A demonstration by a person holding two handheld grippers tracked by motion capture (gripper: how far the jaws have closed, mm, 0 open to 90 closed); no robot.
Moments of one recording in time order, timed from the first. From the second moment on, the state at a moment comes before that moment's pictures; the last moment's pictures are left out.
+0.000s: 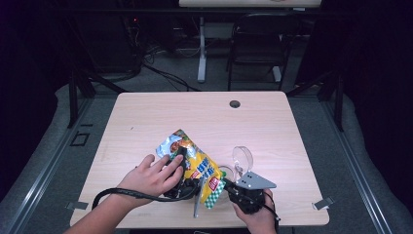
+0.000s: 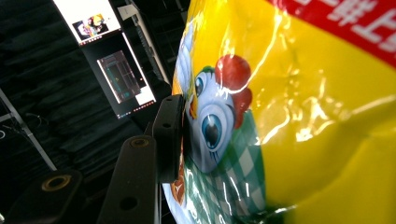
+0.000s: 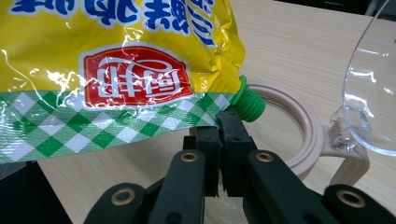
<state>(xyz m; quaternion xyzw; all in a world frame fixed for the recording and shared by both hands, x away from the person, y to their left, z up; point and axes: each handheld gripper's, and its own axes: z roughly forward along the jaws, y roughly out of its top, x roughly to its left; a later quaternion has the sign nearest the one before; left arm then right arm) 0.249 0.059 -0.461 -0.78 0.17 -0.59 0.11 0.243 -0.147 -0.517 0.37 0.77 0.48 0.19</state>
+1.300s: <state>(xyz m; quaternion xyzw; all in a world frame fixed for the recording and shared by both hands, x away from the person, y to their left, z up) 0.243 0.054 -0.454 -0.77 0.18 -0.60 0.11 0.244 -0.149 -0.517 0.38 0.77 0.48 0.18</state>
